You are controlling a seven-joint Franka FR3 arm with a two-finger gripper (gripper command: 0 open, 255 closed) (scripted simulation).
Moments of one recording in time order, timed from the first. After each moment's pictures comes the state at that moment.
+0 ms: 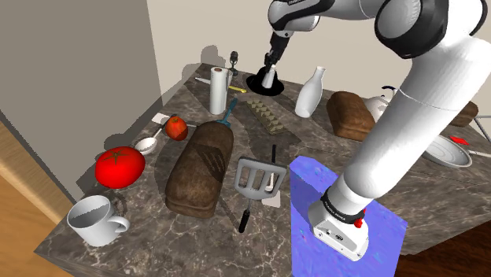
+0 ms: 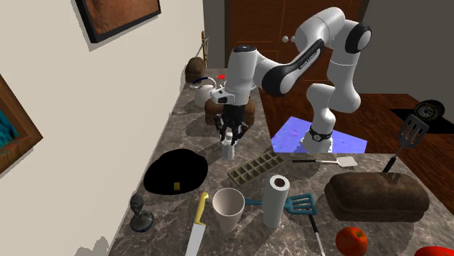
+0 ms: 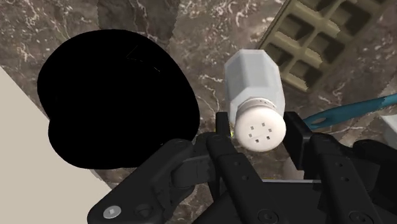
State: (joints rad) arm -0.08 0.07 -0.33 -1.92 0.03 2.16 -0.58
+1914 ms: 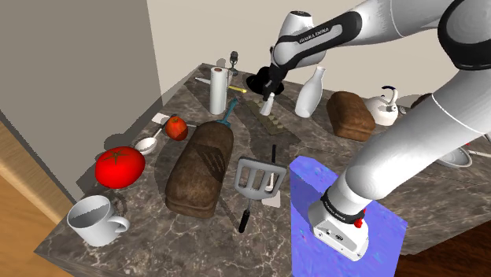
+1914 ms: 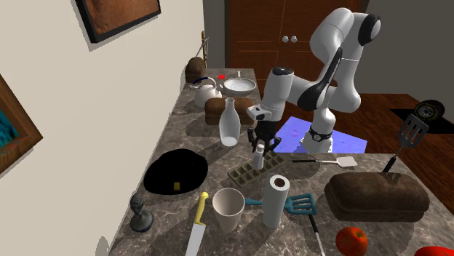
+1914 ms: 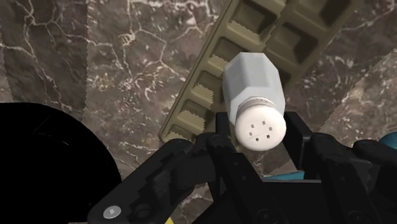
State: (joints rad) arm -0.03 -0.21 -0.26 -2.43 -0.11 2.40 -0.36
